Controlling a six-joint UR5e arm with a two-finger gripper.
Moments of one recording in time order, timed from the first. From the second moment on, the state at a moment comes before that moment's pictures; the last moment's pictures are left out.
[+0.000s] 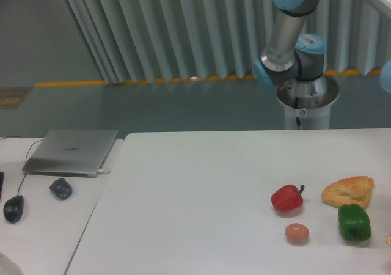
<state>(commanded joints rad) 2.64 -1.96 -1.38 -0.99 1.25 0.20</state>
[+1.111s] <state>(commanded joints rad) 2.38 -1.84 -1.54 -1.23 1.49 0.69</state>
